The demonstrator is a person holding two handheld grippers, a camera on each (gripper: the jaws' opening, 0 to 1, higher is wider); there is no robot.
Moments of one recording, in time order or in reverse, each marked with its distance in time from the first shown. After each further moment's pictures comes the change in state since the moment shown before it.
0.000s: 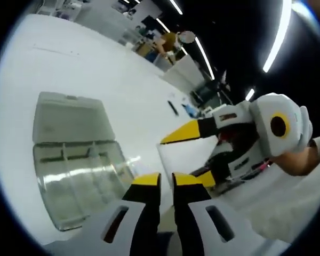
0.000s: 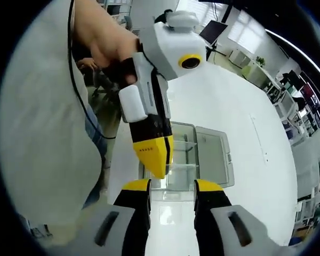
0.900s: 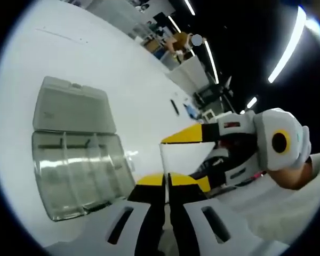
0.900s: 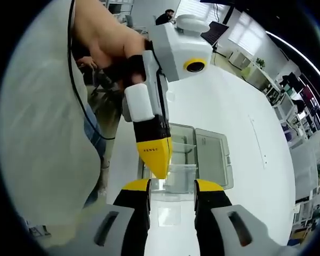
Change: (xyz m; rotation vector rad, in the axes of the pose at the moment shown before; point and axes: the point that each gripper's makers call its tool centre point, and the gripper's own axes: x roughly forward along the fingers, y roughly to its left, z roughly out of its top) left arm -0.003 -0.001 -0.002 -0.110 0.030 -0.005; right arm 0.002 0.001 0.005 -0.010 -0.003 -0.011
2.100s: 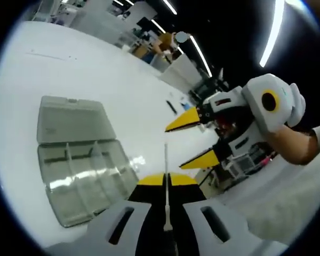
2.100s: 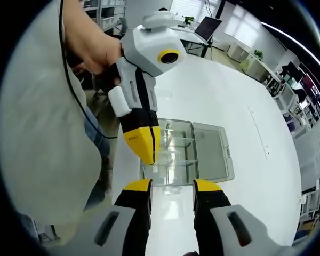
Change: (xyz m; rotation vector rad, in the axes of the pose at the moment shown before) left arm -0.006 0.000 -0.006 0.192 -0.037 0.007; right arm -0.016 -0.008 -0.010 0.071 0.017 0.043
